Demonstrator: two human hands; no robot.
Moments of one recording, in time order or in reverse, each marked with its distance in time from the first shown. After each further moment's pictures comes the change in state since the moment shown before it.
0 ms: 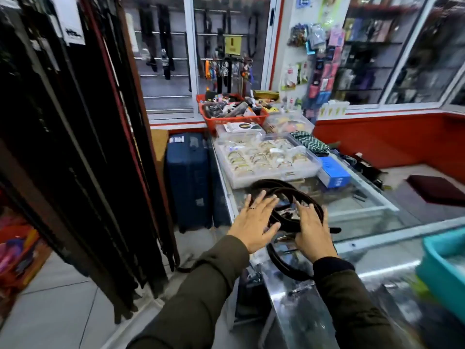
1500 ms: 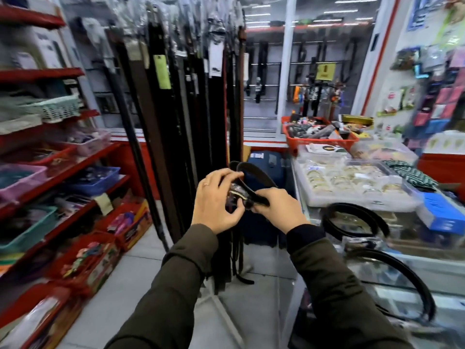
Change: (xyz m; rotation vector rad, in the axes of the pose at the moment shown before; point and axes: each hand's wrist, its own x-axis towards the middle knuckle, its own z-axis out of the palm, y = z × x) left_hand -0.178 -0.087 -0.148 0.272 0.731 -0.347; right_hand -0.015 -0.244 -0.066 0.415 -0.184 -0.598
